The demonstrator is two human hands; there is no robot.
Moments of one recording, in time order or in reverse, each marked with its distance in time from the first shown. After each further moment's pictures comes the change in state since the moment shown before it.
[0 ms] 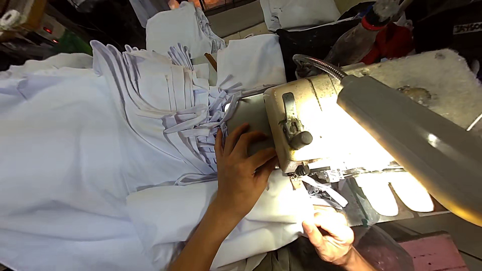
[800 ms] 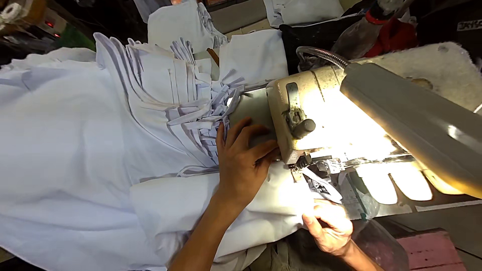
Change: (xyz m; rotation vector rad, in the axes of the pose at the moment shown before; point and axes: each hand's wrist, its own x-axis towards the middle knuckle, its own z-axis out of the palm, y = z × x) left_hand 0.000 -0.002 0.002 -0.001 0.013 0.004; right_hand -0.001 0.002 -0.001 -0.034 0.005 -0.018
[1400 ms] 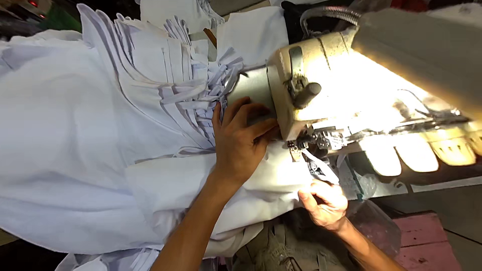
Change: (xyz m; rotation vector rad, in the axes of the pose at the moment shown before) left_hand 0.001 0.001 -0.004 0.053 -0.026 0.051; right_hand 0.004 -0.004 0.001 -0.006 -0.023 0.025
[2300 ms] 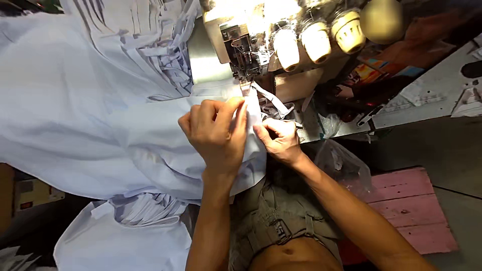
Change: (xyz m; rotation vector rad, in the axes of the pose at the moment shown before) left_hand -0.071 0.093 0.015 0.343 0.294 -0.055; right_hand 0.001 0.003 0.003 0.087 -0.033 0.076
